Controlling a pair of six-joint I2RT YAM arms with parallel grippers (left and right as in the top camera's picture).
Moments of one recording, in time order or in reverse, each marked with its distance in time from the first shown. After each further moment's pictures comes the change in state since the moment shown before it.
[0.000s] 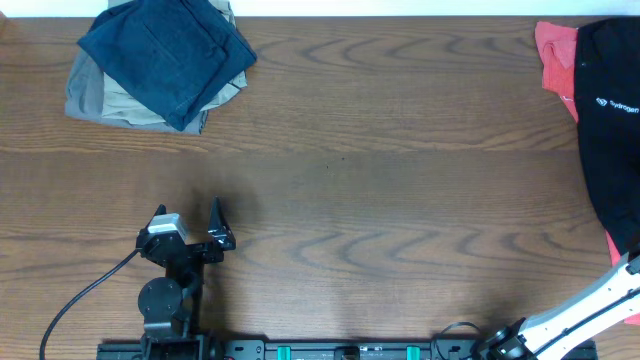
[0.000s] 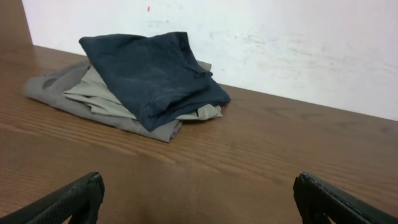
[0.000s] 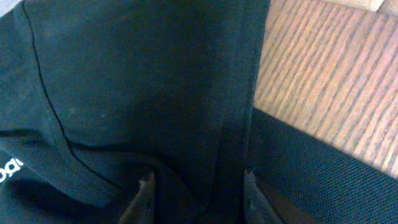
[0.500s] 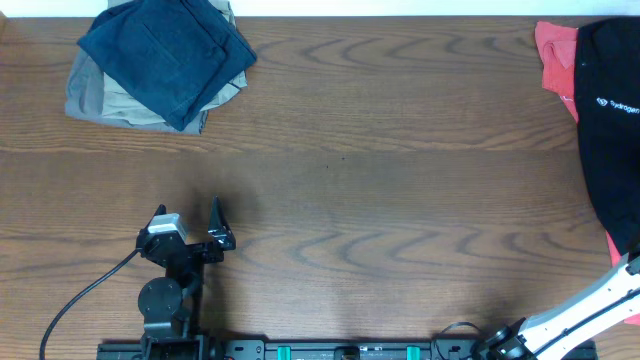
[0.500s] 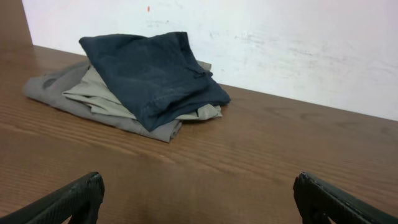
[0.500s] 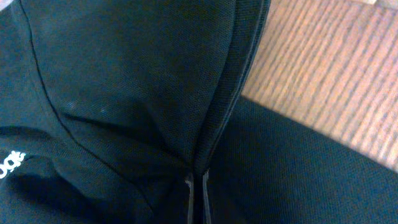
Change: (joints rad) left arm 0.000 0.000 0.000 0.000 0.000 0.000; right arm 0.000 -0.010 0.008 -0.044 -0.001 0.002
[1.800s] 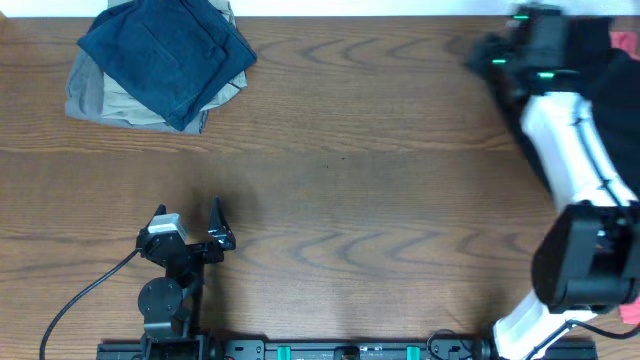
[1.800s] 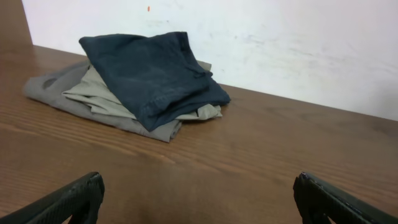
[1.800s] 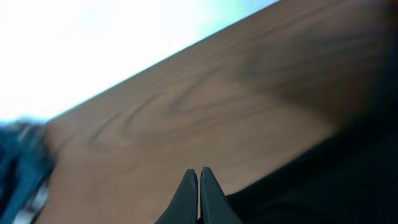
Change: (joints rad) left arm 0.000 0.000 0.000 0.000 0.000 0.000; right arm 0.931 -0.417 -0.001 -0.309 -0.030 0.165
